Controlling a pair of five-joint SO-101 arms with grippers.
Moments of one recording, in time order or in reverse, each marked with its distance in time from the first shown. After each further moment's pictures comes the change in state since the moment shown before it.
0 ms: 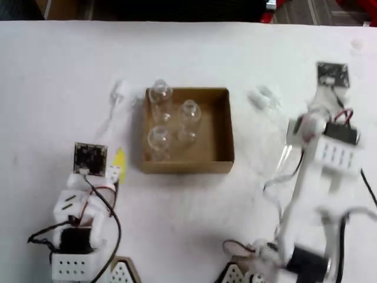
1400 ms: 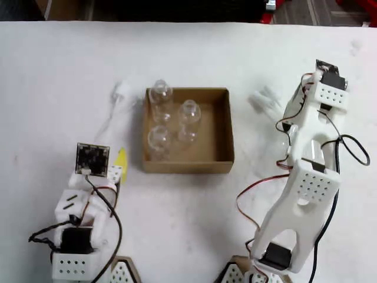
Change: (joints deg) left arm 0.4 0.0 0.0 0.0 -0.4; right arm 0.1 59.3 -56.4 18.9 -9.5
